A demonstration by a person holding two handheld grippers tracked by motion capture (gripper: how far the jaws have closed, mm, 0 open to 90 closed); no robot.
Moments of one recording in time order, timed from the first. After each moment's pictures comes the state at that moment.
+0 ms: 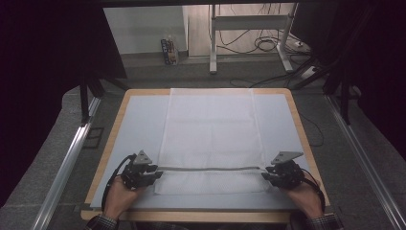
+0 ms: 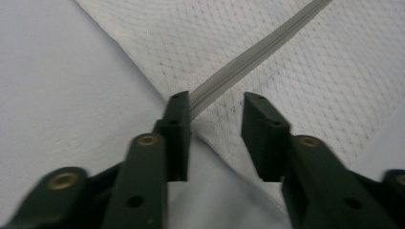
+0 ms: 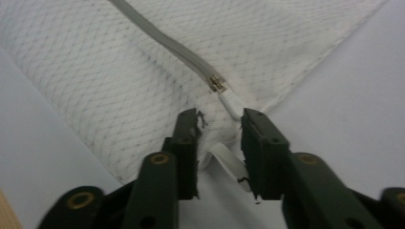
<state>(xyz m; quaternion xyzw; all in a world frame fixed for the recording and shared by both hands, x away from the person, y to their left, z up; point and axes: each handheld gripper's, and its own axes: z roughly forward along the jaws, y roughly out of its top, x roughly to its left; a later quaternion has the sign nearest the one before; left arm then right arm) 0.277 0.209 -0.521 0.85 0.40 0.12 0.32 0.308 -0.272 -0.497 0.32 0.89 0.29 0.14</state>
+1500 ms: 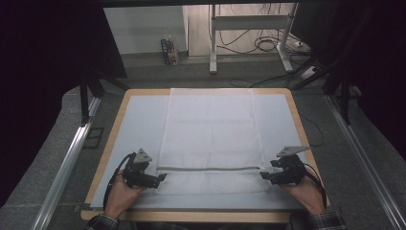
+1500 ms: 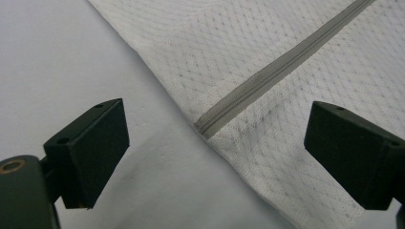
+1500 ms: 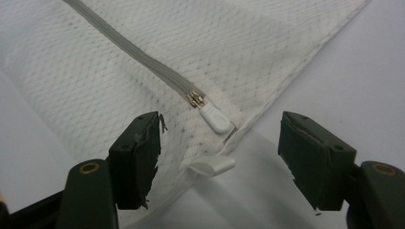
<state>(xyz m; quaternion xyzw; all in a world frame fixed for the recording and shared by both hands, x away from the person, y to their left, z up) 0.284 0.209 -0.527 0.83 0.42 0.14 0.33 0.325 -0.285 -0.501 0.36 0.86 0.33 0.09</state>
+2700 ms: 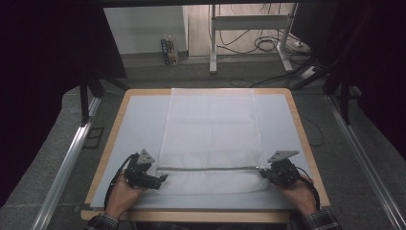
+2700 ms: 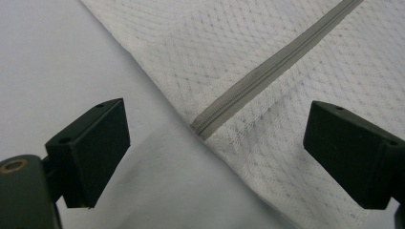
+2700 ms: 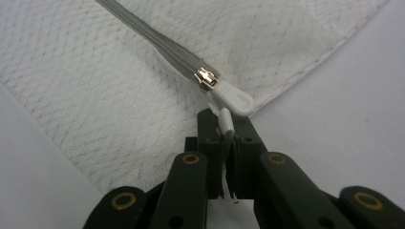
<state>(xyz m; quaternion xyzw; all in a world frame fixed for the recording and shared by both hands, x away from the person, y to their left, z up) 0.284 0.203 -0.528 0.85 0.40 0.15 0.31 0.316 -0.264 -0.510 0.35 0.88 0.29 0.12</state>
